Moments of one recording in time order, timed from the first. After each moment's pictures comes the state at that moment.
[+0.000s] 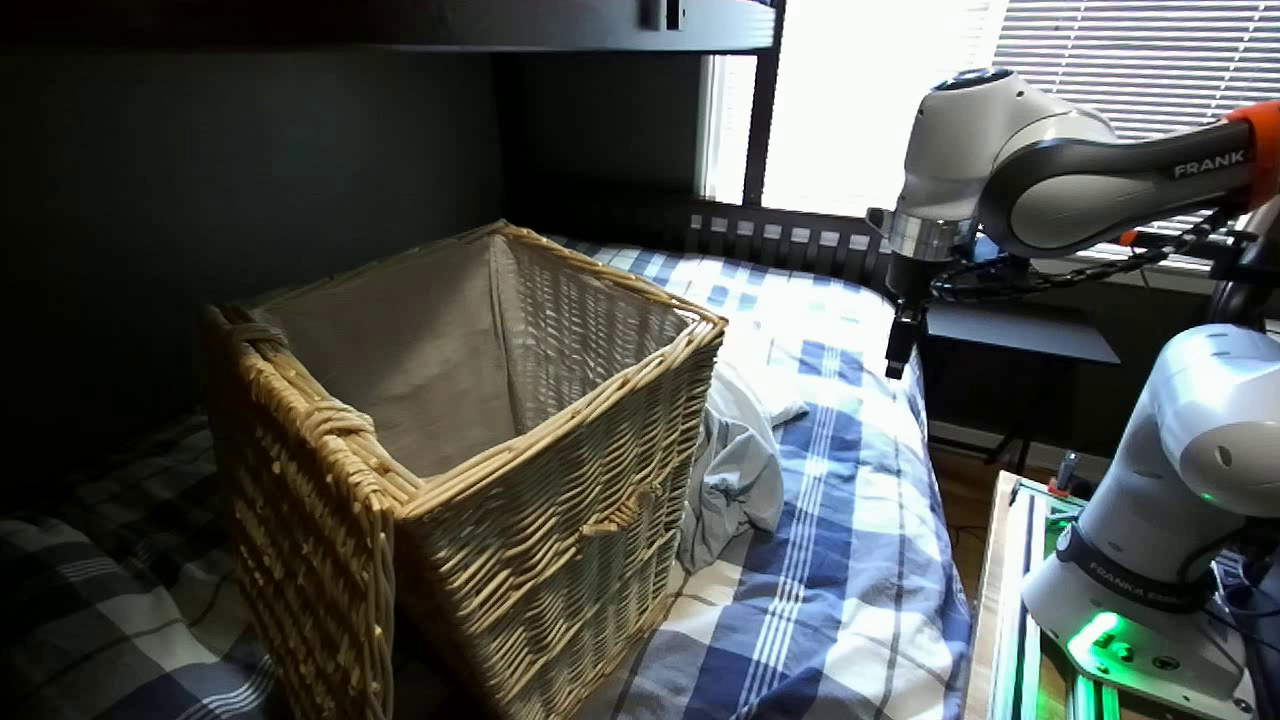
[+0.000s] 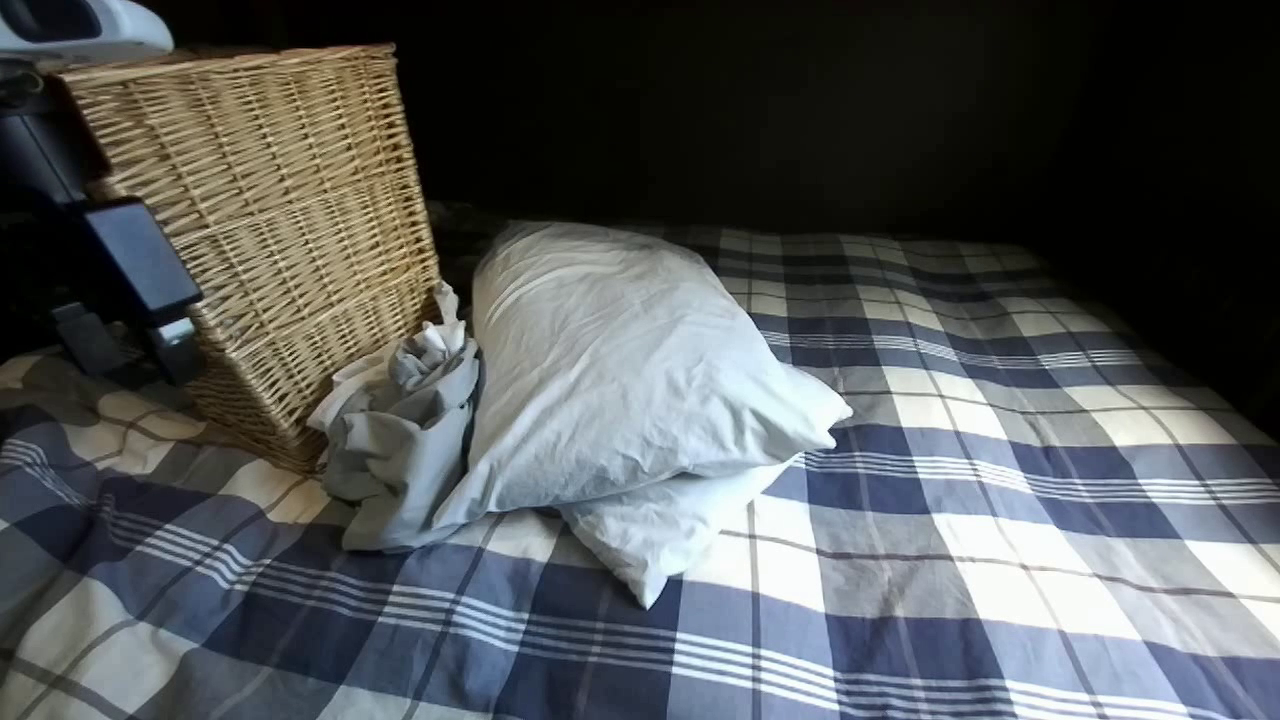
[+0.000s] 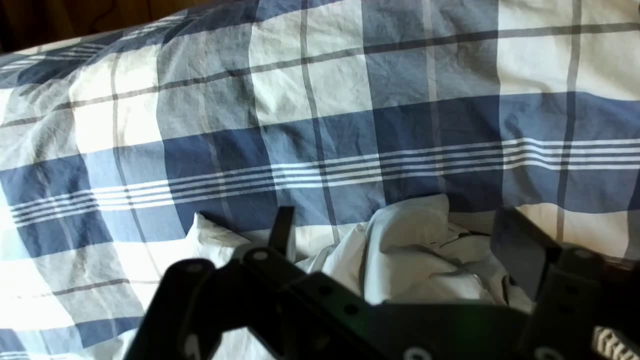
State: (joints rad) arm -0.02 -0.81 0.05 -2.77 -0.16 1.95 0.01
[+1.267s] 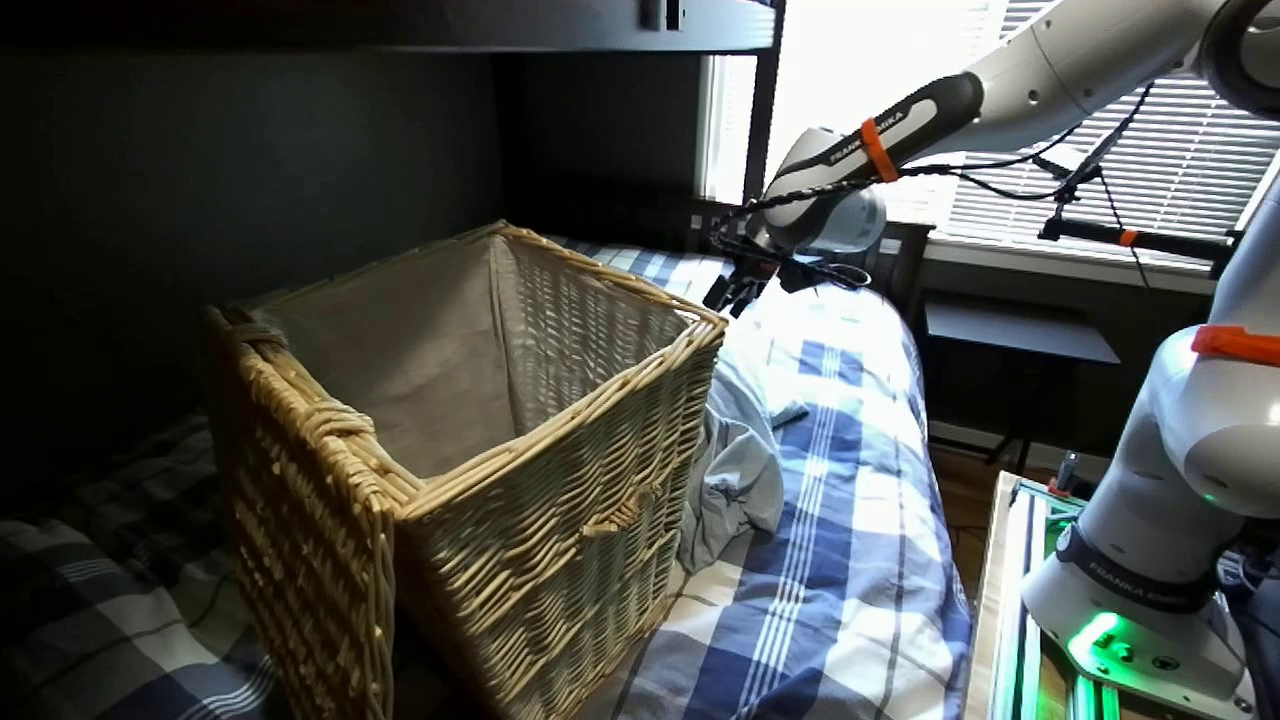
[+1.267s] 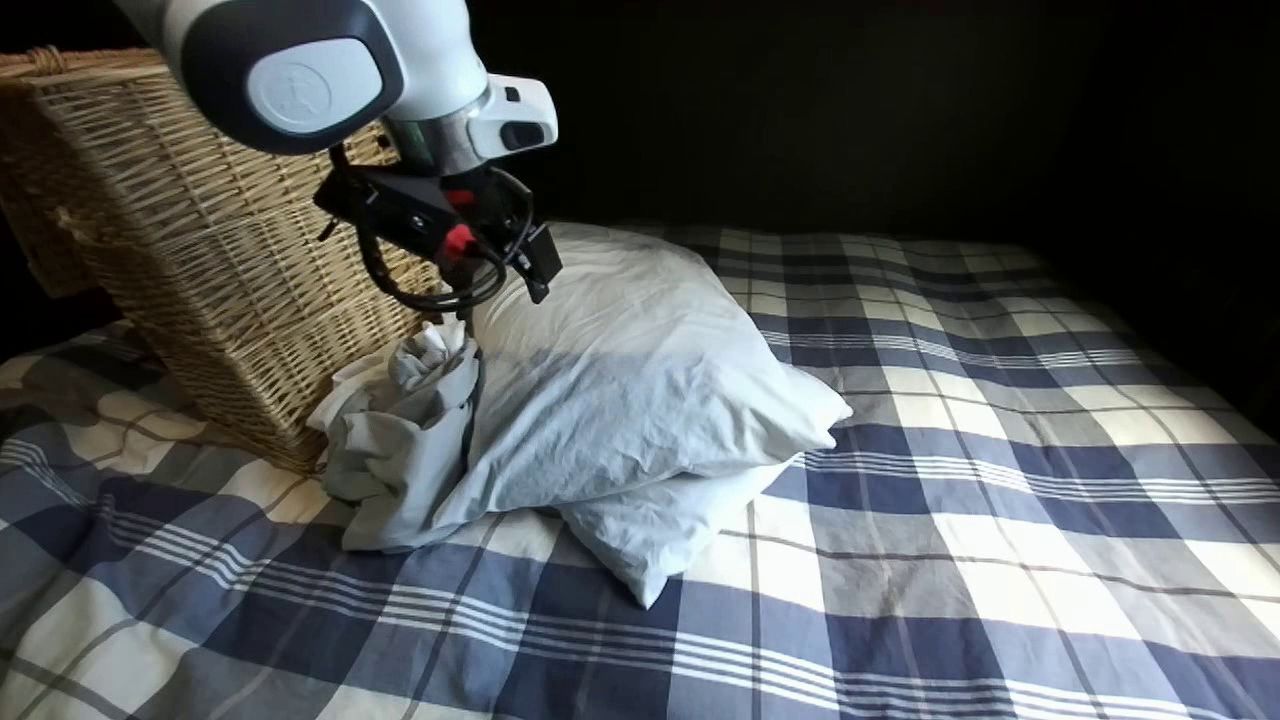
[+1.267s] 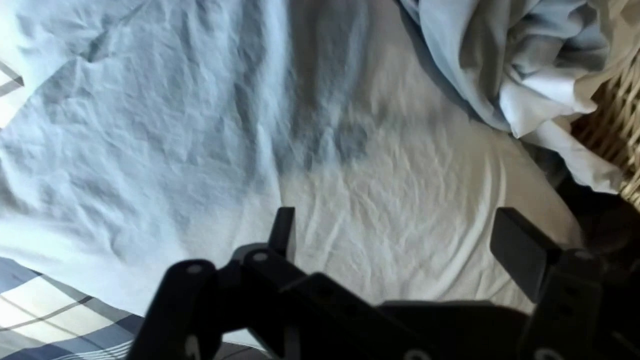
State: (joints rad) arm 0.01 0.02 -0.16 -2.31 0.36 2.69 -0.32
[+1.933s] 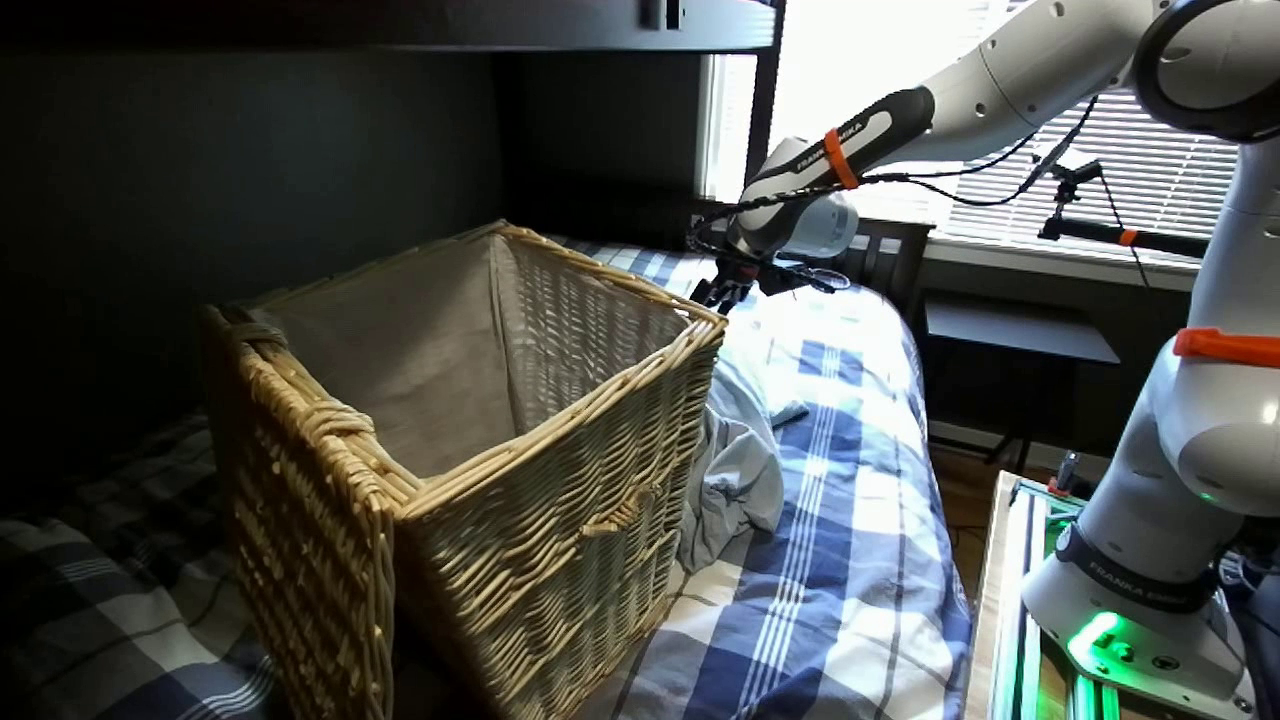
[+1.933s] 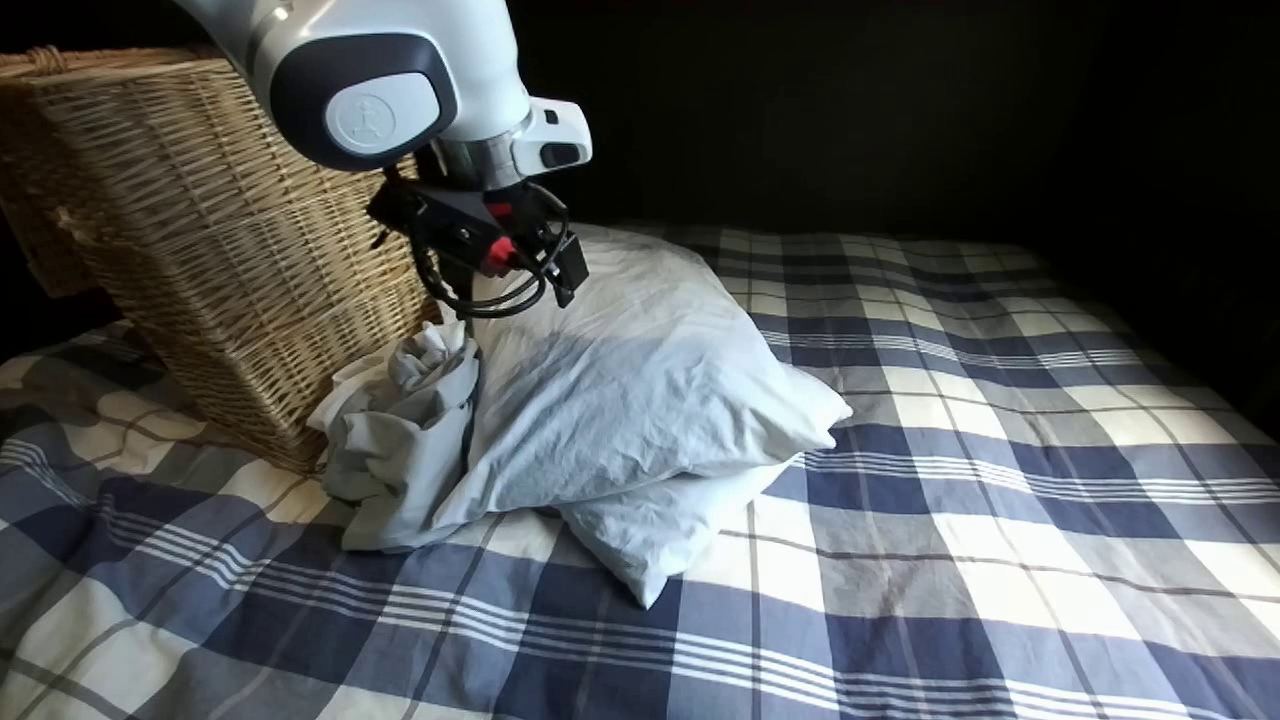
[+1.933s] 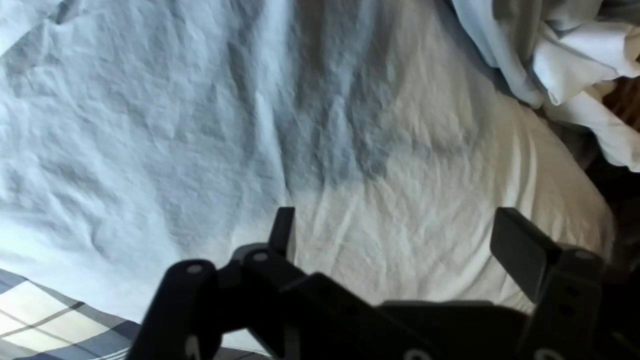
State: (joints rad) arm -0.02 0.14 -0.13 -2.20 0.40 2.69 -0.34
